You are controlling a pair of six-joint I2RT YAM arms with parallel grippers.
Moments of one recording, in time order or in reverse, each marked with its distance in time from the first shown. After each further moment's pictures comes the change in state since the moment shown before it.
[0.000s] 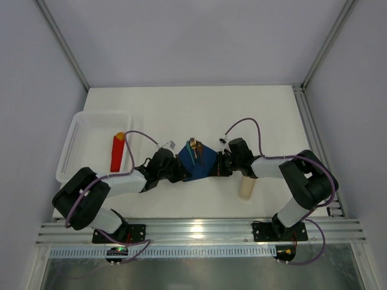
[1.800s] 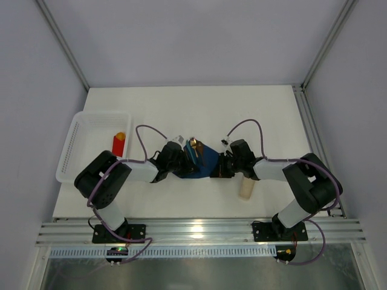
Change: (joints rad) left arm 0.019 0.271 0.151 0.127 0.054 0.018; right arm 0.000 -0.044 -0.029 -0.026 0.030 -0.004
